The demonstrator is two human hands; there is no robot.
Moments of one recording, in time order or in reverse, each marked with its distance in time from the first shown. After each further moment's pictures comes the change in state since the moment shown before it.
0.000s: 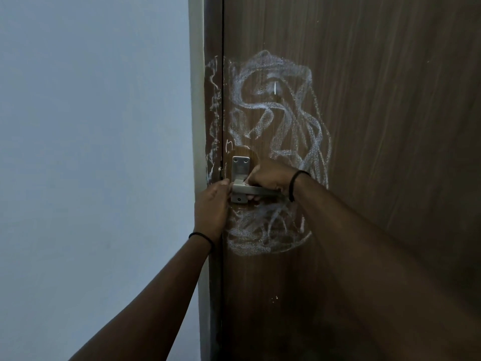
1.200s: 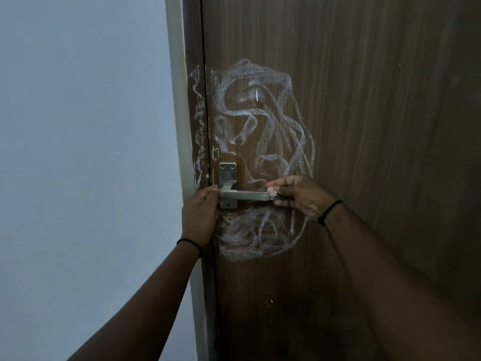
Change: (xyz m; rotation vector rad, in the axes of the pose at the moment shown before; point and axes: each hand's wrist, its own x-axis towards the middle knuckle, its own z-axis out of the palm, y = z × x) left_hand 0.004 -0.001 0.000 0.054 0.018 0.006; right_hand -0.028 0.095 -0.018 0.884 0.070 -0.010
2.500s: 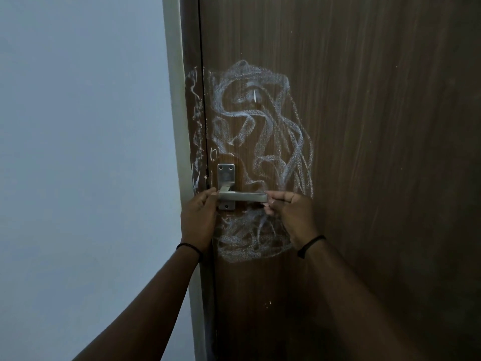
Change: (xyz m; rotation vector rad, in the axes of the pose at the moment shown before) left_hand -0.002 -0.009 0.000 -0.009 0.005 -0.013; right_hand -0.027 0.044 0.044 0.107 0.353 -0.252
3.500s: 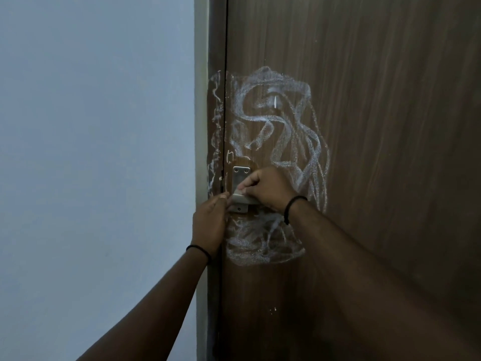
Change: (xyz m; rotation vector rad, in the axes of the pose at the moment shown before) left_hand -0.004 0.000 -0.009 -0.115 -0.048 -0.037; right_hand 0.032 -0.055 0.072 -0.817 -0.365 -0.254
